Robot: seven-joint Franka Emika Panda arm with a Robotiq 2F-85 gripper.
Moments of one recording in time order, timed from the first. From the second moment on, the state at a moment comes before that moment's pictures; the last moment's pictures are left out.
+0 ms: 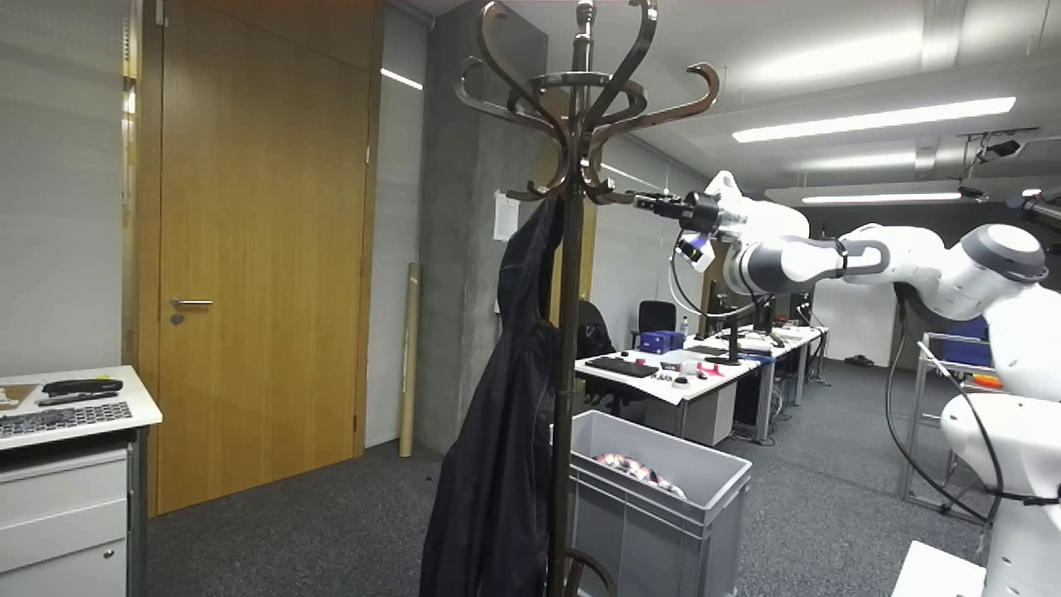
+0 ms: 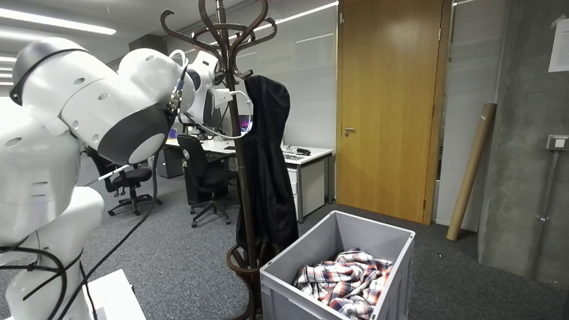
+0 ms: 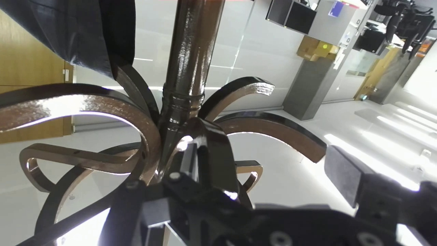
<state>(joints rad) 1.81 -0.87 -1.23 -2.19 -0.71 3.45 -0.41</state>
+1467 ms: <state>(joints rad) 1.97 -0.92 -1.24 -2.19 -0.72 3.37 -0.42</state>
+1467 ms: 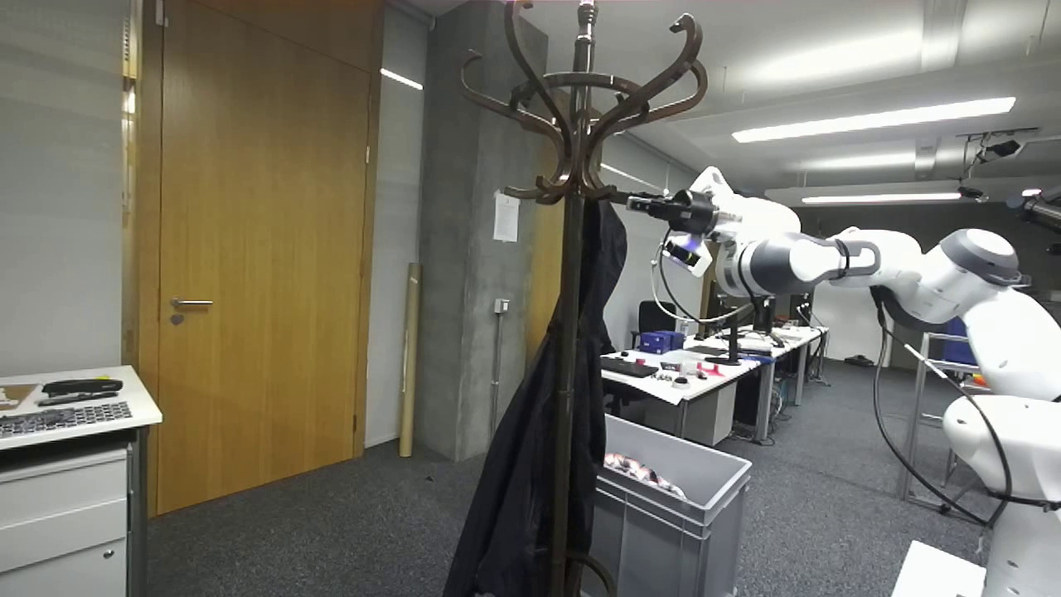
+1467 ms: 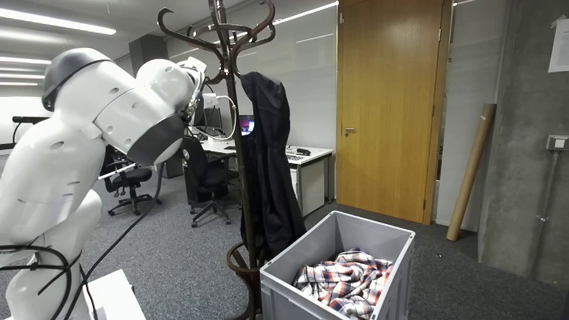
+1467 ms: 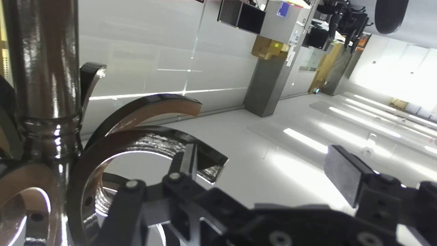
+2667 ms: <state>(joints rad) 1.84 -0.79 -1.14 -2.19 -0.56 2.95 -0.48</state>
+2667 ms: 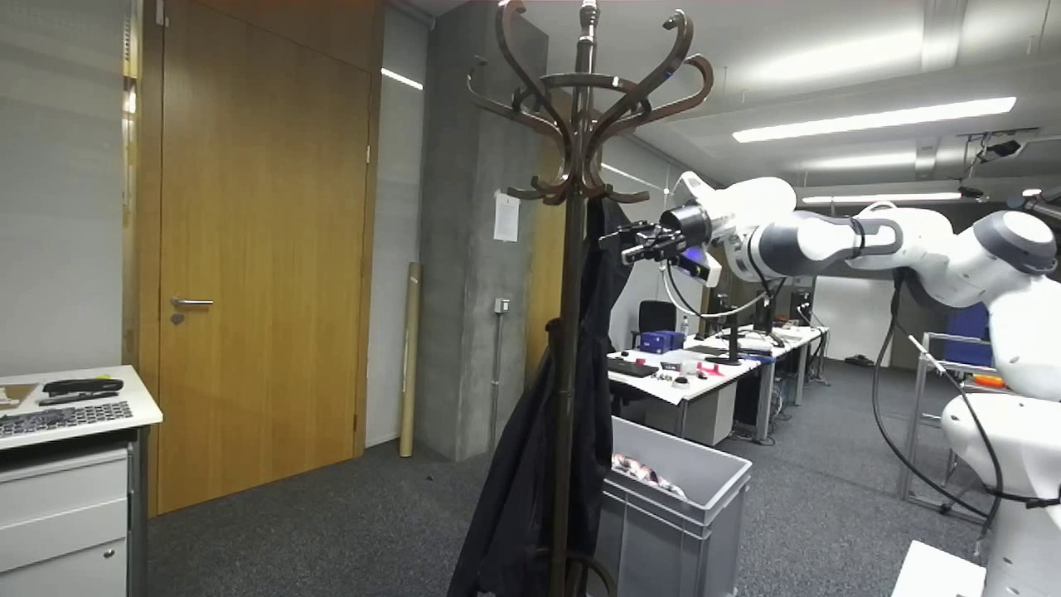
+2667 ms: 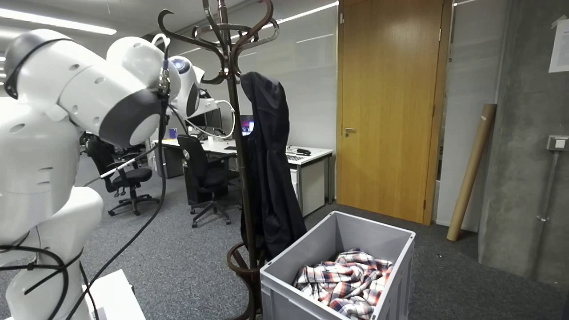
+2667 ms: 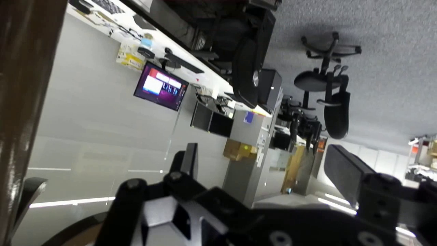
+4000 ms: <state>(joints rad) 0.59 -0.55 -0.22 -2.23 -0.28 2.45 -0.50</state>
